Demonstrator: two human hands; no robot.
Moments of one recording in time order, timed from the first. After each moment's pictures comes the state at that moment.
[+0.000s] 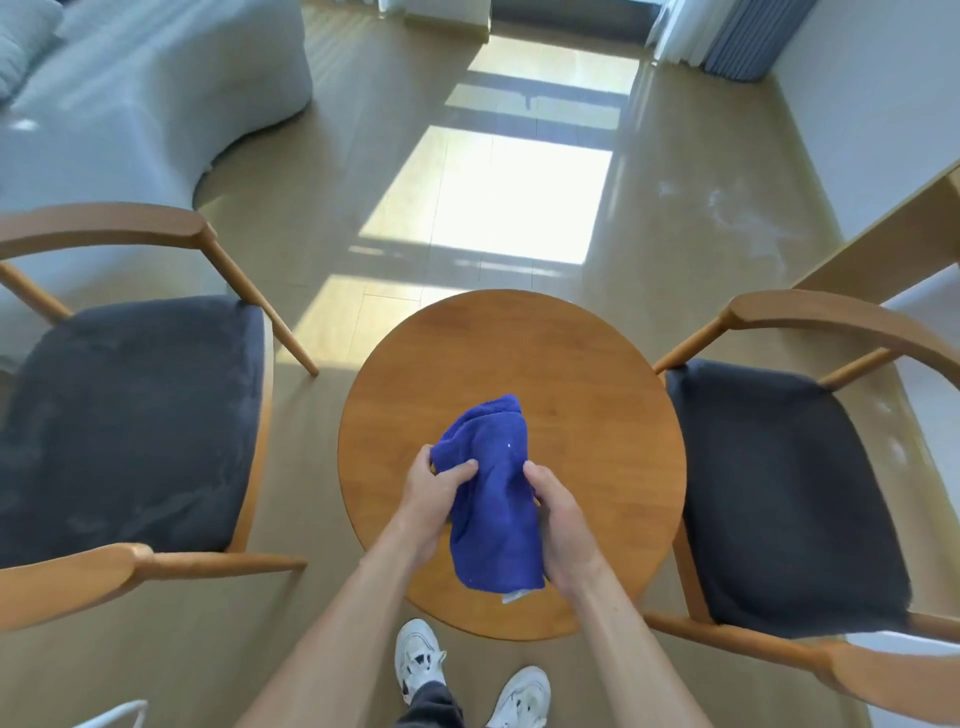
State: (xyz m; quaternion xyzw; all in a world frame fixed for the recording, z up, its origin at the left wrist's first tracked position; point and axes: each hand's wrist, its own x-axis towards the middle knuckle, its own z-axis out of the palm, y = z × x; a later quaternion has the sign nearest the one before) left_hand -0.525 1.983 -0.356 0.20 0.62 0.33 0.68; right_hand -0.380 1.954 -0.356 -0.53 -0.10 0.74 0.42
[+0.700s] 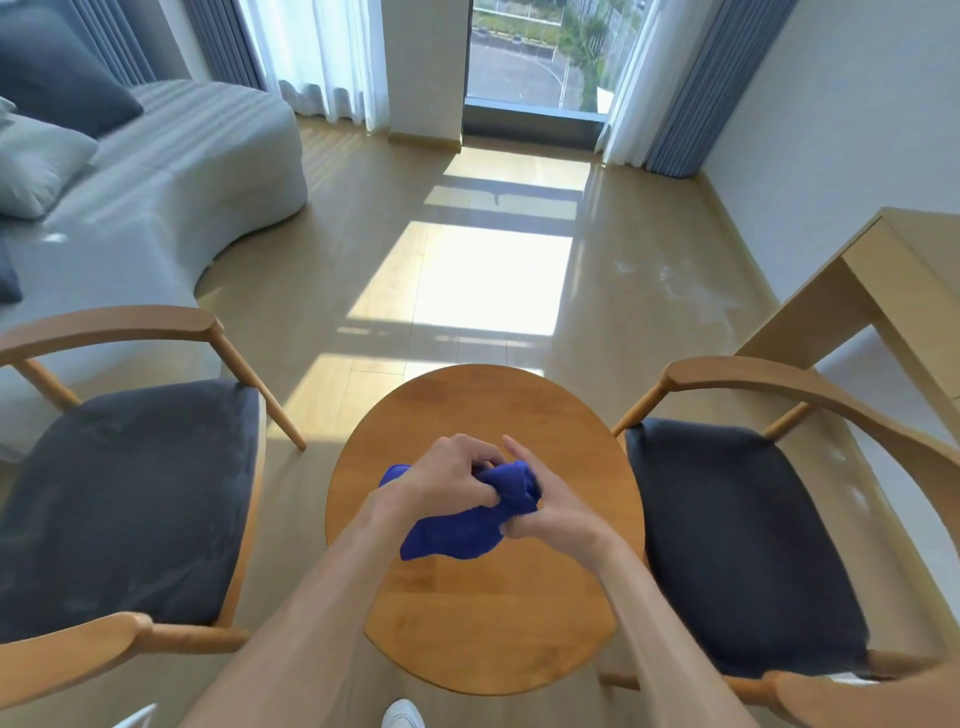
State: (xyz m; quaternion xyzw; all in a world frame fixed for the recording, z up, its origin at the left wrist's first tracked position) left_hand -0.507 2.032 -0.221 0.72 0.48 0.08 0.49; right_hand -0.329 1.988 -0.251 -0.53 -0.52 0.63 0.23
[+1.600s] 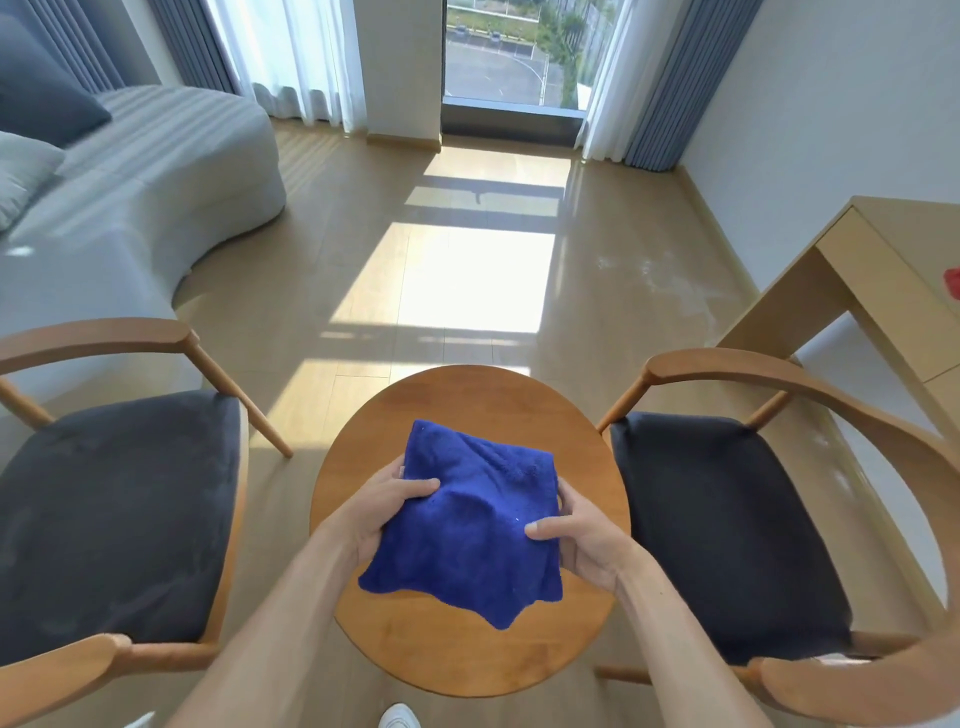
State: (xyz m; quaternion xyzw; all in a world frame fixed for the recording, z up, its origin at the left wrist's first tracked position) left_hand -0.532 2.018 -0.256 0.30 0.51 0.25 0.77; right_hand -0.285 1.970 -0.259 -0.48 -0.27 0.77 0.33
